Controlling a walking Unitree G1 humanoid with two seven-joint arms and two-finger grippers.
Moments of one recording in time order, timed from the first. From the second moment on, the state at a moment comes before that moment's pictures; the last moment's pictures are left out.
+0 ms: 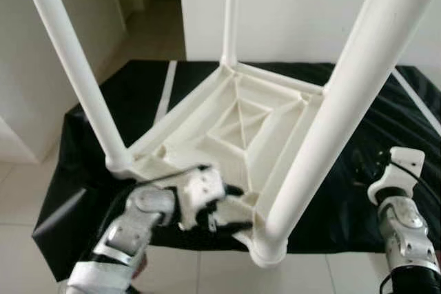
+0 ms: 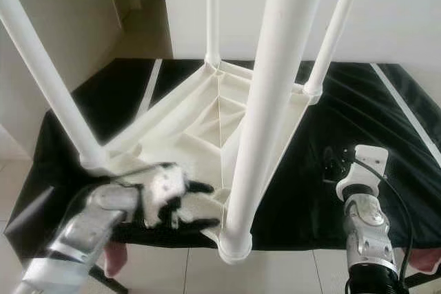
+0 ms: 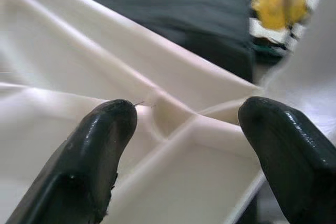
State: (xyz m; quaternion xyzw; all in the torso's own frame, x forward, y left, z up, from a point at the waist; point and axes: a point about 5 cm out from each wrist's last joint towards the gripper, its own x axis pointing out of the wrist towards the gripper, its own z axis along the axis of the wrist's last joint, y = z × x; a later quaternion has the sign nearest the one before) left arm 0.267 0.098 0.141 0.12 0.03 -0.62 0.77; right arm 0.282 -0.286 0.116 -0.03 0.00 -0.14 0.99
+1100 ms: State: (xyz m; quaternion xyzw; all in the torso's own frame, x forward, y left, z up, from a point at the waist) left arm 0.271 0.121 0.109 0.23 0.13 -0.58 0.77; right arm 0.287 -0.282 0.117 -0.03 0.00 -0.13 0.99
